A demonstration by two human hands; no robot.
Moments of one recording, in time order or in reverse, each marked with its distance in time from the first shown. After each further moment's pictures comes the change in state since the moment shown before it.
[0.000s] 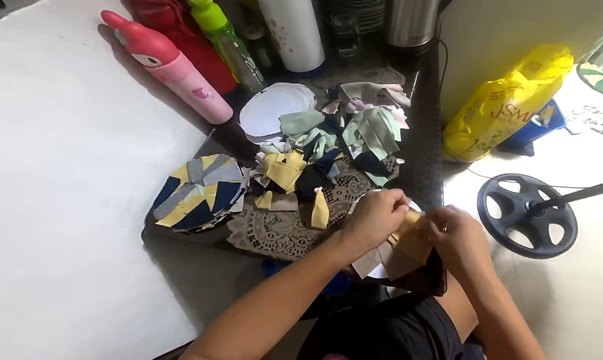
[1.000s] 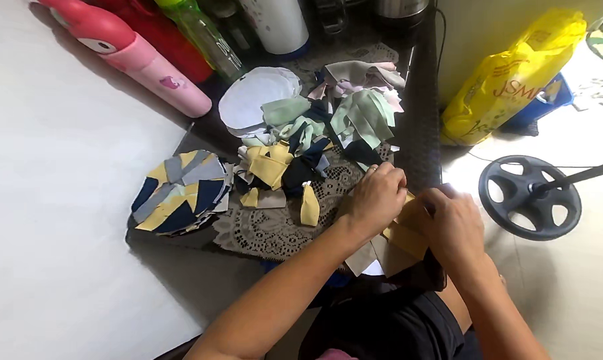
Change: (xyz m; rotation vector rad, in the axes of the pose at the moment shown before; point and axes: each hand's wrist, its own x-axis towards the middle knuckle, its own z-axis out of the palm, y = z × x) left_hand 0.028 -0.012 0.026 0.263 0.235 0.181; right_hand 0.013 0.010 0.024 -0.118 0.201 -0.163
